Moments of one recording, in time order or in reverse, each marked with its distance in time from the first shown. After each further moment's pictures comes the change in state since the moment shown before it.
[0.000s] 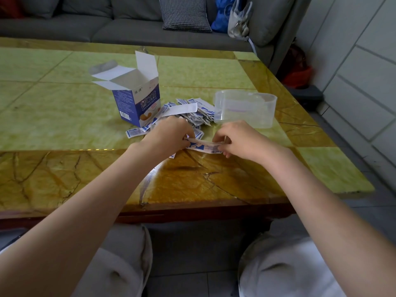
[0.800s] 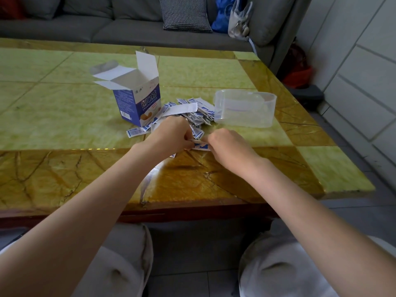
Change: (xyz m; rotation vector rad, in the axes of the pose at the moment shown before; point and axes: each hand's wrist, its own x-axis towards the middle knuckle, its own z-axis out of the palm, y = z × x) left_hand 0.004 0.001 0.006 -0.096 0.007 -0.053; right_hand 0.004 -0.014 0.031 -0.292 0.194 -0.109
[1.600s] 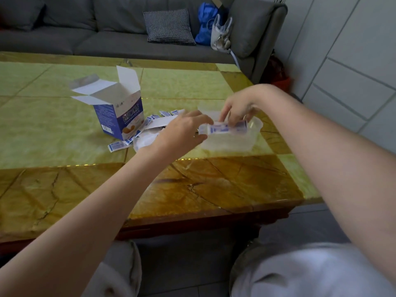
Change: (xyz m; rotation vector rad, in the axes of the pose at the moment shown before) left_hand 0.023 0.037 -0.001 -0.097 0.268 0.316; right_hand 0.065 0.082 -0.095 0.218 -0.665 0.454
